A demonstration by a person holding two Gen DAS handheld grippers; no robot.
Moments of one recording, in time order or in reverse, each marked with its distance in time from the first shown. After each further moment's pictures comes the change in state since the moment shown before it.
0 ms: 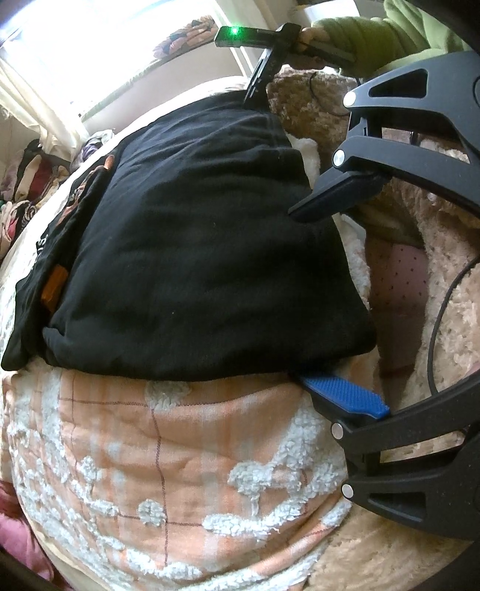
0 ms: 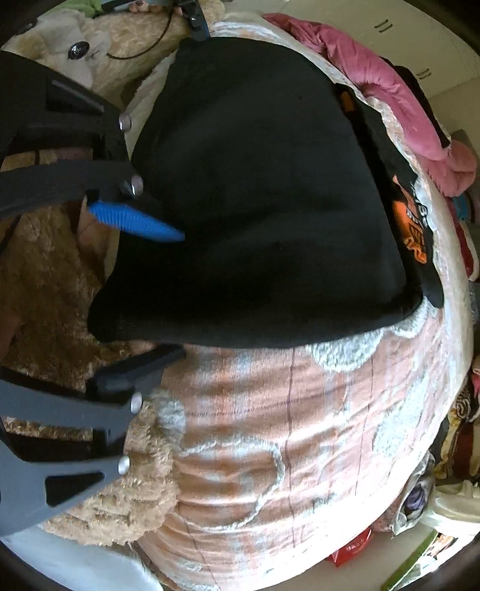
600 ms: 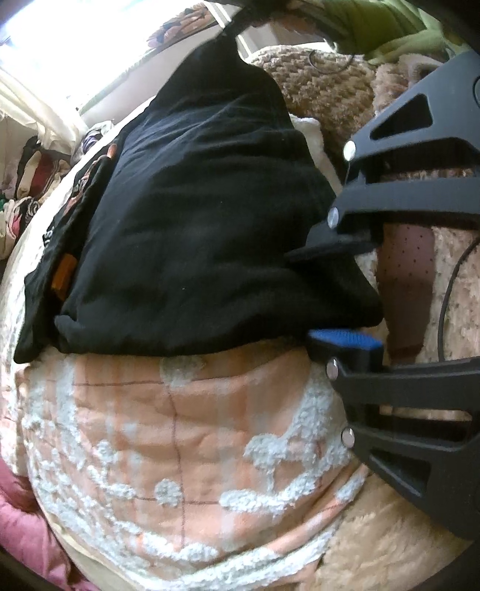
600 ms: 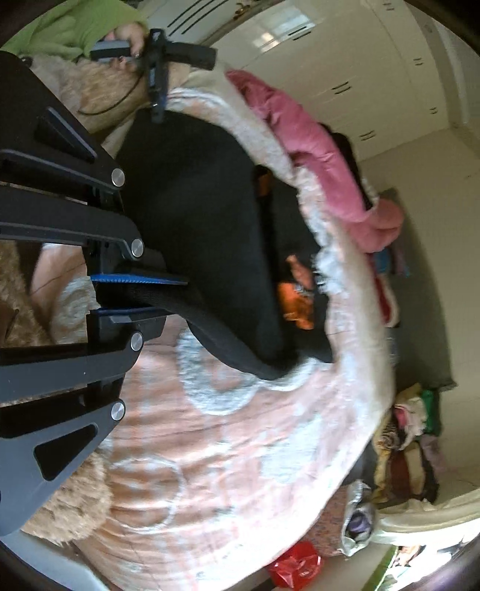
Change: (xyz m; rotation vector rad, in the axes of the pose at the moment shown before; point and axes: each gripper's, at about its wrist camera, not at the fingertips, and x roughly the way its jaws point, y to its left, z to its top) left arm -0.005 0.006 0.001 0.036 -0.040 0.067; right arm -0.077 0.015 0.018 -0.044 -0.356 0.216
